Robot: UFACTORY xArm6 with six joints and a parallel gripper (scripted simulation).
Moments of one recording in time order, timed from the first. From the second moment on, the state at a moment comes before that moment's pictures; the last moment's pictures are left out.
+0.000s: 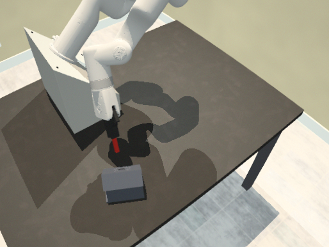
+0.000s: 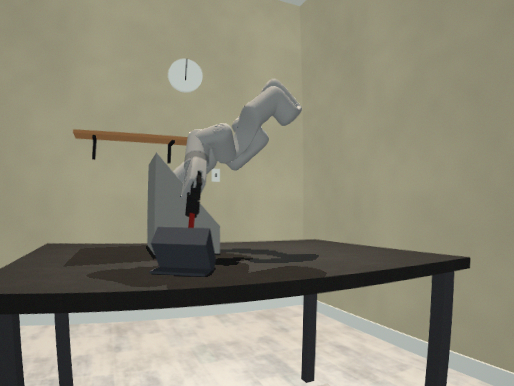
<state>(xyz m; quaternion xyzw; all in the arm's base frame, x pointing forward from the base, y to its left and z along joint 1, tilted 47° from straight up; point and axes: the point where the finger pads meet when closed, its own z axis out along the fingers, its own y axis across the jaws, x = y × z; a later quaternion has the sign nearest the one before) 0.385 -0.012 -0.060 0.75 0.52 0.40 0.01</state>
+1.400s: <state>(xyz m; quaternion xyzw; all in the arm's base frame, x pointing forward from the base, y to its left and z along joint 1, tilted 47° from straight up) 0.382 -0.007 -0.043 0.83 0.39 0.39 0.04</state>
